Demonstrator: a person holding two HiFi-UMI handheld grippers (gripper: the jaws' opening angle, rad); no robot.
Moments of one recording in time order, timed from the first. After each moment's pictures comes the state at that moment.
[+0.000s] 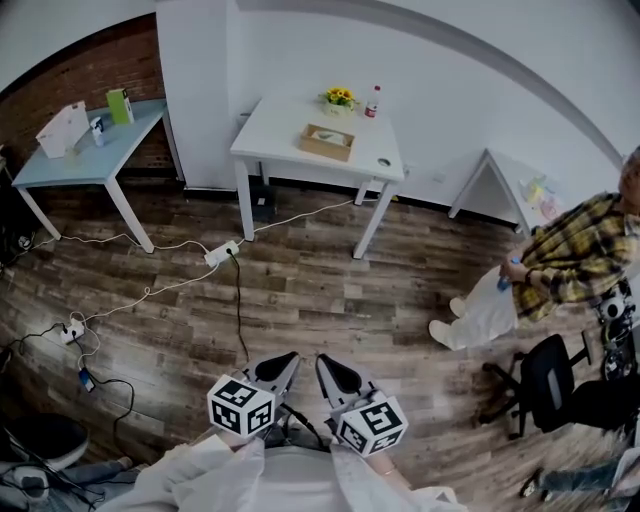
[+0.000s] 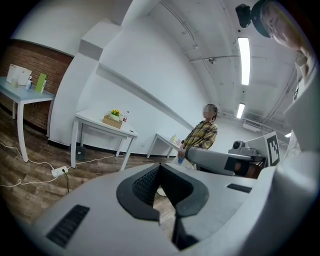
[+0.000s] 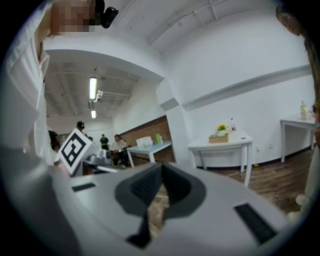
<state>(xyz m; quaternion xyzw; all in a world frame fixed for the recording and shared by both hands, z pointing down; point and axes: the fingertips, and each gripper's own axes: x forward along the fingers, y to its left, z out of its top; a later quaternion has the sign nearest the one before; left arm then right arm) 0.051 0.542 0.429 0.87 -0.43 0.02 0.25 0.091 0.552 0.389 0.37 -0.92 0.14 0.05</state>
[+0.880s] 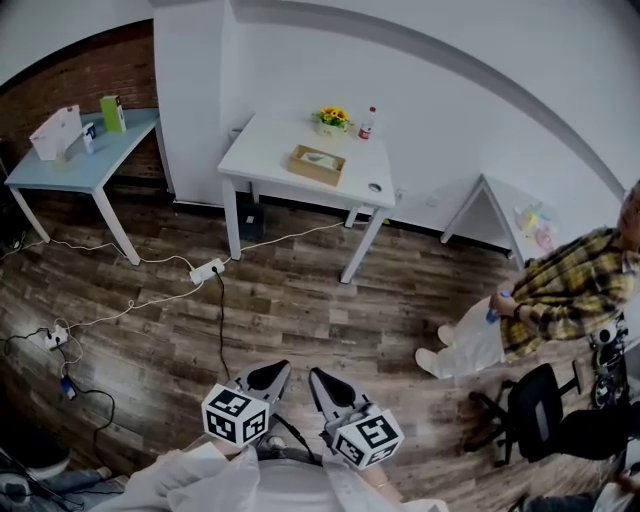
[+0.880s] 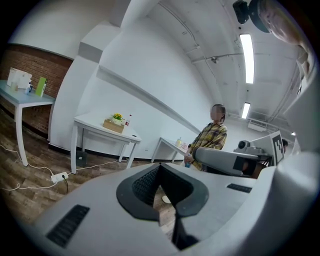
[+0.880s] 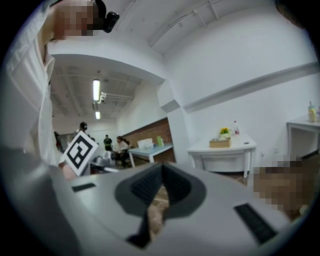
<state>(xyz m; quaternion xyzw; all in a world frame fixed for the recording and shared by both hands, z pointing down) 0.077 0.472 0.430 0.86 -0.45 0.02 0.24 0.123 0.492 0.384 0.34 -0.93 0.13 0.04</state>
